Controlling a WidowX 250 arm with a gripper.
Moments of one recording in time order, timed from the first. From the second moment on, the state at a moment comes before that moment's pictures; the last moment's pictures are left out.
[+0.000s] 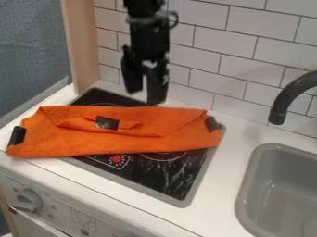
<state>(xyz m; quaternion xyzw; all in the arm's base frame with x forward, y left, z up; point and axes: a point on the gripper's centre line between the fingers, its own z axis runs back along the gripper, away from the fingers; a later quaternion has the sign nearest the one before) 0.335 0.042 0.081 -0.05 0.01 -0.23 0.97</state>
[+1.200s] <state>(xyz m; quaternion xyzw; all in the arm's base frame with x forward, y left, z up) 0.326 0.065 0.038 -0.06 0.15 -0.23 0.96</state>
